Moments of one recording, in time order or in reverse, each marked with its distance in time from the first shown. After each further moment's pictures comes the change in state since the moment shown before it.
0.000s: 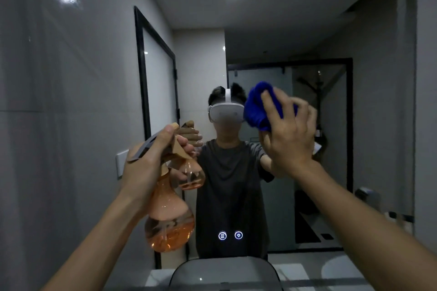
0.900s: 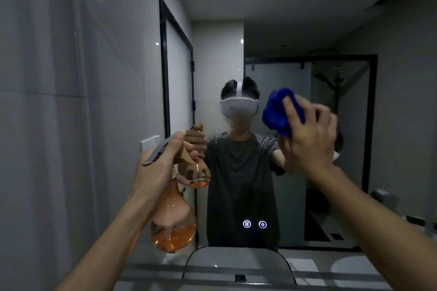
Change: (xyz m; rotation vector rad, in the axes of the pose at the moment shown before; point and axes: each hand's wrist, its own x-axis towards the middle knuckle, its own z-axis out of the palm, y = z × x) left_hand -0.005 -0.023 -0.059 0.195 0.127 -0.058; right_hand -0.013 -0.024 -0.001 0.059 -0.035 -0.022
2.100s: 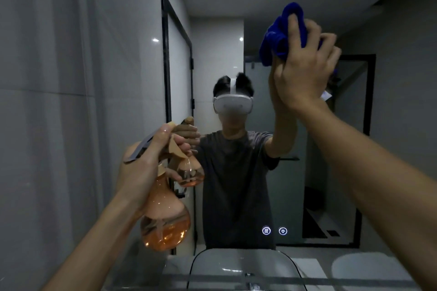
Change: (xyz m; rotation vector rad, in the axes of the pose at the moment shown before) left_hand 0.020 0.006 -0.049 -0.135 -0.003 0.031; right_hand 0.141 -0.061 0.006 -0.027 0.089 0.277
